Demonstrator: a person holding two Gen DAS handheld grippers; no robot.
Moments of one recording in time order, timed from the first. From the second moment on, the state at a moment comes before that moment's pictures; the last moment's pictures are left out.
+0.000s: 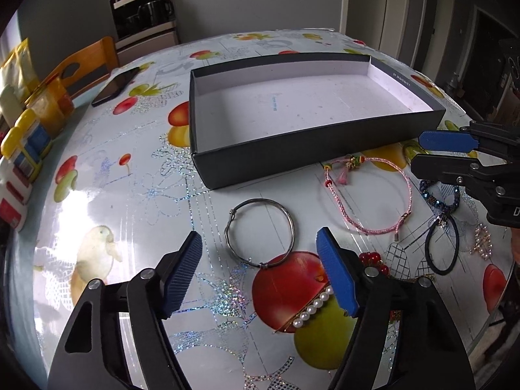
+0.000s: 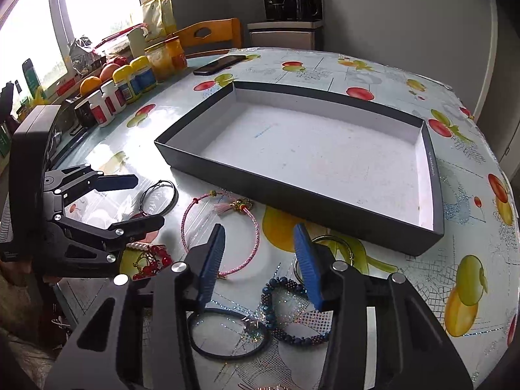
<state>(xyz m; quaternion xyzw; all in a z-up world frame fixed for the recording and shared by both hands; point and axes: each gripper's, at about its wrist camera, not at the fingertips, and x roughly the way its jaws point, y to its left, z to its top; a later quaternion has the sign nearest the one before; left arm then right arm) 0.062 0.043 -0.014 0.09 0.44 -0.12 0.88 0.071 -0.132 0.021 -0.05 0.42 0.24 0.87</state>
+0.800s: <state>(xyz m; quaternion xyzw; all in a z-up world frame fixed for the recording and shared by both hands) 0.062 0.046 -0.011 0.10 0.43 -0.13 0.89 0.082 -0.111 0.005 -0.07 0.43 0.25 0.86</state>
